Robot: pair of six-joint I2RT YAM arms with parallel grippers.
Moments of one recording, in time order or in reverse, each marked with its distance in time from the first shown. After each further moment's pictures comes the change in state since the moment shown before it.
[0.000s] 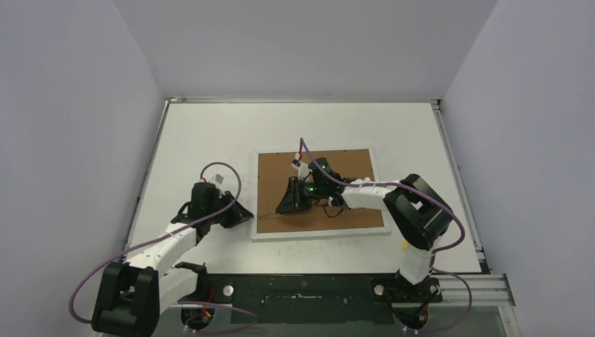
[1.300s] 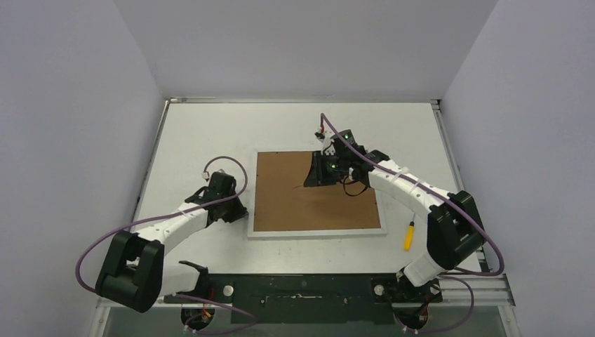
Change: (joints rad) left arm -0.112 0.208 0.196 -0.195 -0.391 -0.032; right arm -0.168 -0.242 0.236 -0.628 0.284 -0.347
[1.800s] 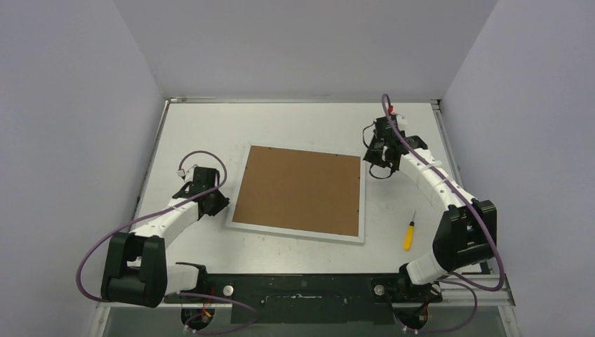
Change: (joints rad) left arm 0.164 0.007 0.031 -0.021 -0.148 -0.001; right arm -0.331 -0.041 0.061 -0.221 0.560 0.163
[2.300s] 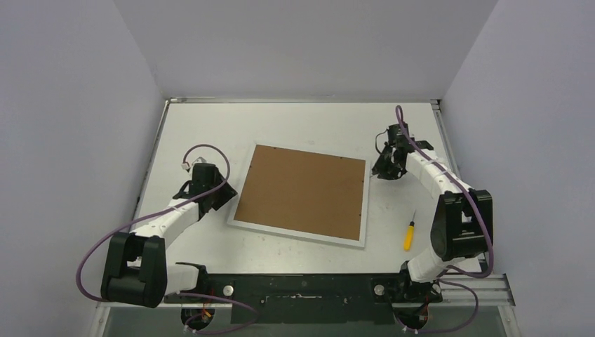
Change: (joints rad) left arm -0.005 0.001 -0.008 0.167 0.128 0.036; right arm -0.130 0.044 -0.115 -0.011 -0.162 0.019
